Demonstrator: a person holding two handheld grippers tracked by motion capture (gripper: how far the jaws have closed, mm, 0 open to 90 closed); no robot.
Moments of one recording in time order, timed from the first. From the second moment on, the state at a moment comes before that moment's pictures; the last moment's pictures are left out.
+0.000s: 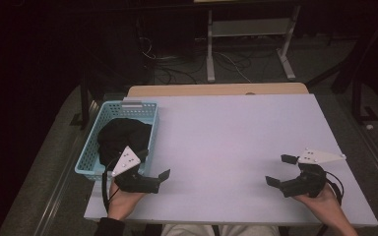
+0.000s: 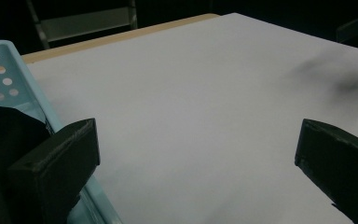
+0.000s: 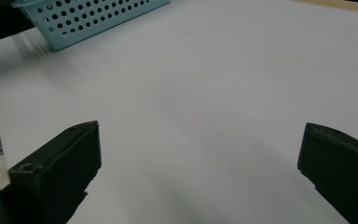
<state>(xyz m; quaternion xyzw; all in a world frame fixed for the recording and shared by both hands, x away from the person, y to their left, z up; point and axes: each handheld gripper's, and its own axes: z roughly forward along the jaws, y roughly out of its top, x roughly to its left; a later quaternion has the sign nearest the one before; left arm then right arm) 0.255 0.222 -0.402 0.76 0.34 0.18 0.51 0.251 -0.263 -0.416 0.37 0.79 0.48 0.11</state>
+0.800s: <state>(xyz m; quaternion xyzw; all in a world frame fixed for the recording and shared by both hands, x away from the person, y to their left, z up) 0.253 0.218 -0.400 0.77 0.34 0.18 0.51 0.247 -0.263 -0.414 0.36 0.79 0.48 0.11</state>
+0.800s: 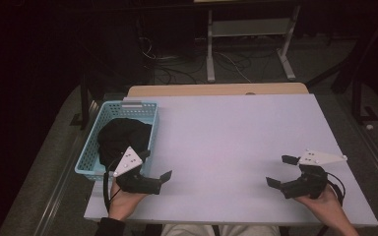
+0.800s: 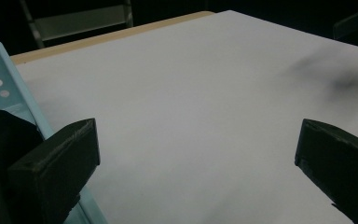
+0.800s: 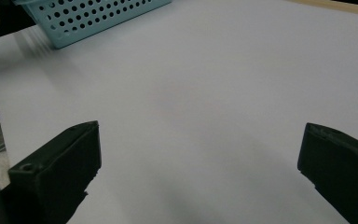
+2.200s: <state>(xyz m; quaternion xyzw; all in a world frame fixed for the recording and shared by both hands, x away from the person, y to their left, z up) 0.273 0.223 -0.350 0.80 0.34 0.17 0.47 0.245 -0.263 -0.414 0.36 0.79 0.48 0.11</state>
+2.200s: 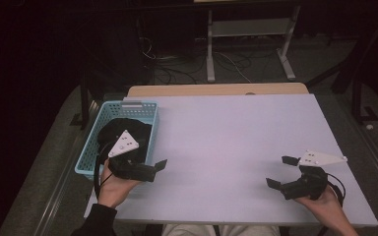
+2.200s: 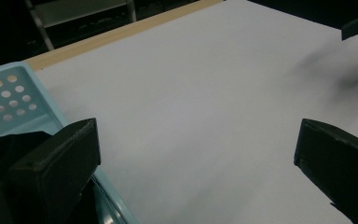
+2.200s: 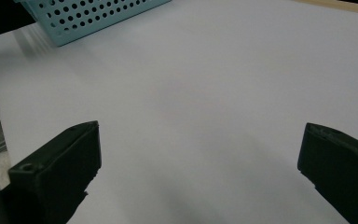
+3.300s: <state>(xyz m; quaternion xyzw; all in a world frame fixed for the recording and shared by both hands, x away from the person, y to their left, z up) 0.299 0.248 -0.318 0.80 0.36 0.19 0.45 0.245 -0.261 -0.415 0.36 0.80 0.47 0.11</state>
